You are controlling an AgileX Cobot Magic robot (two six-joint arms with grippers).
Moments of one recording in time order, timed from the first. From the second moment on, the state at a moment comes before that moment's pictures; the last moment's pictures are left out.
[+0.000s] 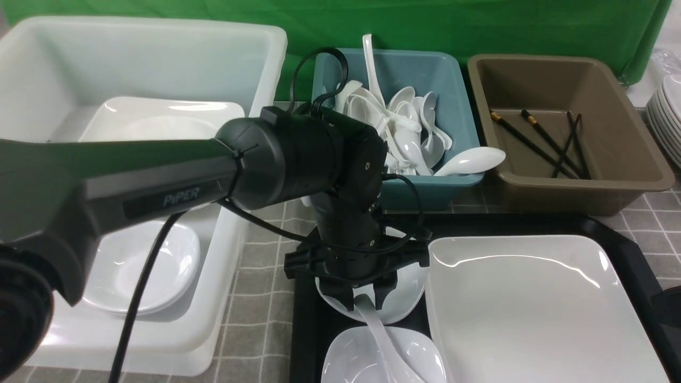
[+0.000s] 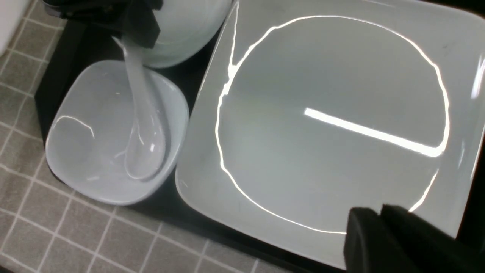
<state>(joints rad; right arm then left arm) 0.15 0.88 -0.83 0.27 0.92 -0.23 -0.71 2.01 -1.48 -0.09 0.96 -0.68</state>
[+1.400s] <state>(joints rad) 0.19 0.88 -0.83 0.86 0.49 -0.94 -0.54 1.98 -1.96 0.09 0.56 -0.55</state>
